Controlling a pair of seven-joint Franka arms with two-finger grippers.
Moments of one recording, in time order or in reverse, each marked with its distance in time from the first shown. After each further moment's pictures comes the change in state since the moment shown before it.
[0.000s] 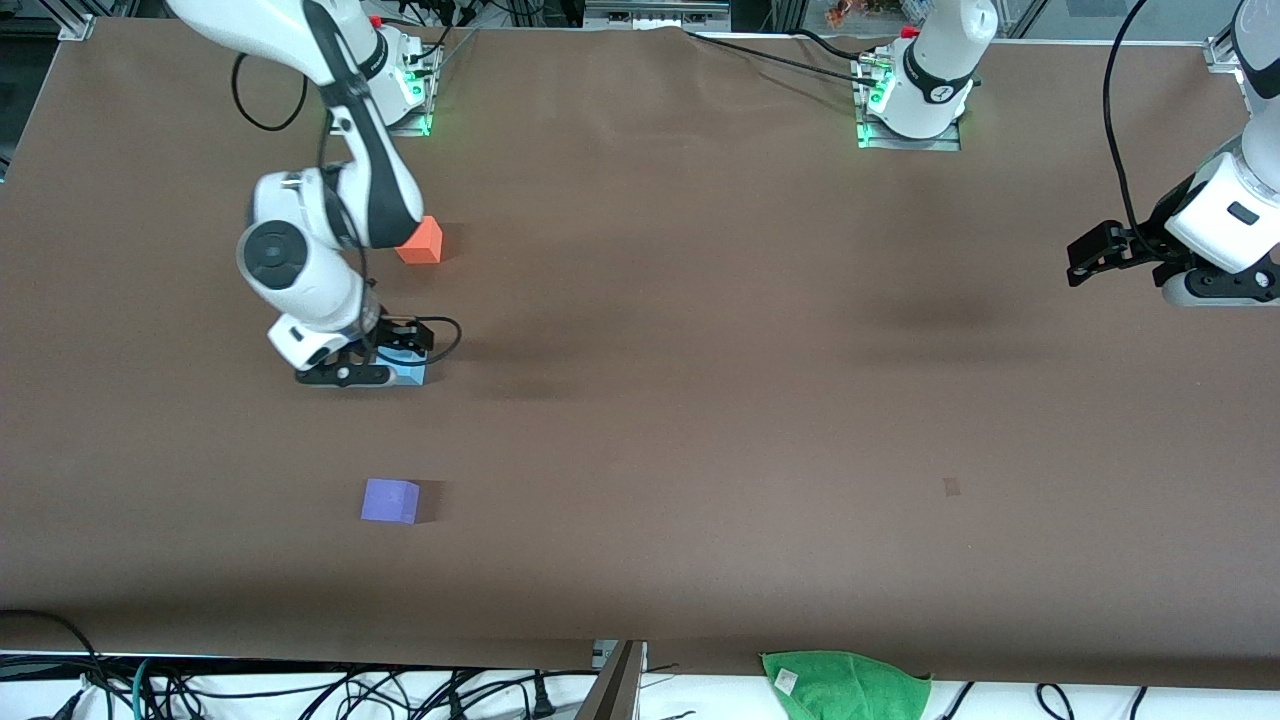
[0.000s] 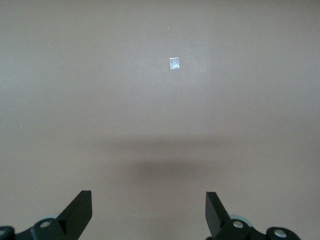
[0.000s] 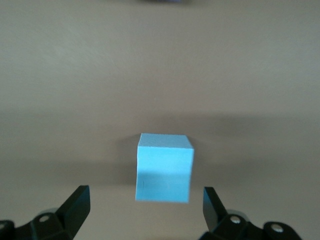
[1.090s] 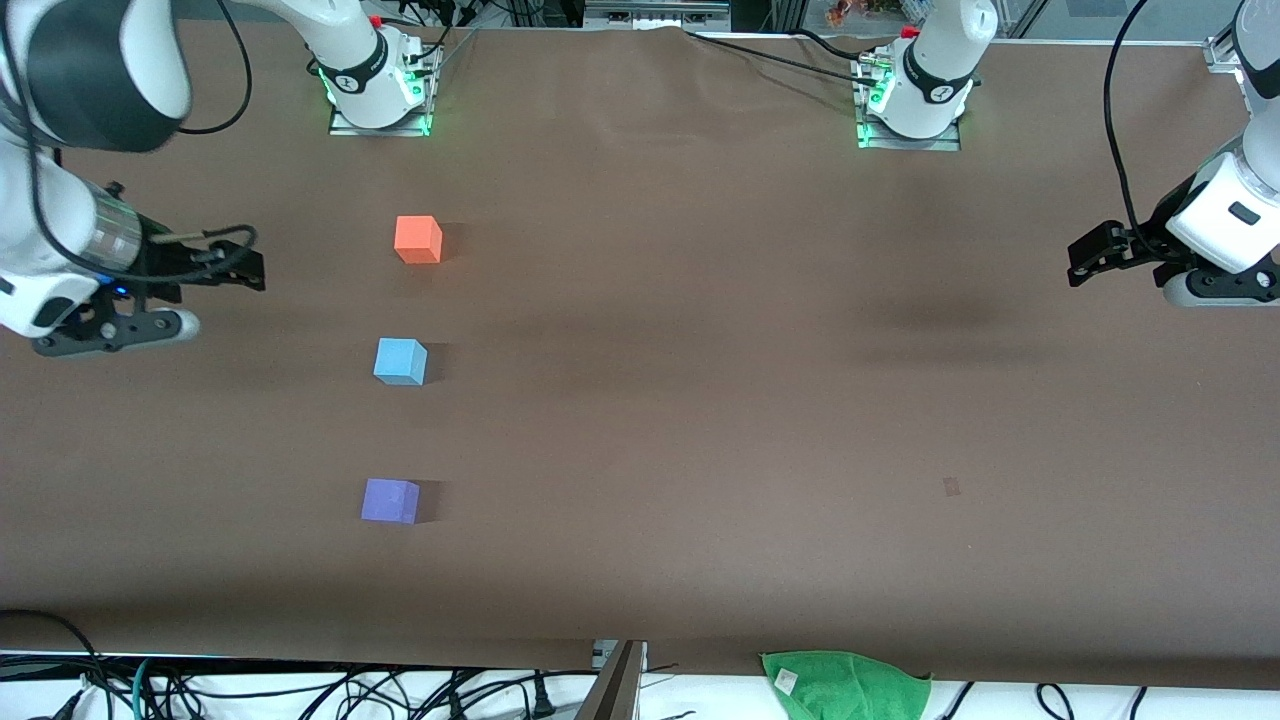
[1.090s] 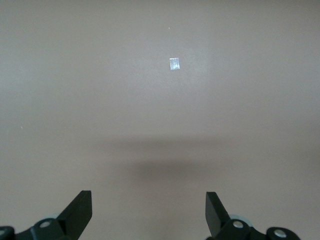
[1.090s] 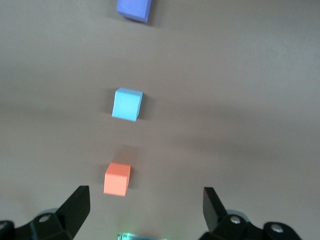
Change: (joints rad) left arm 0.000 0.001 0.000 0.002 0.000 0.000 0.000; right arm -0.188 -0.093 -0.008 0.570 -0.057 -0.785 -0.261
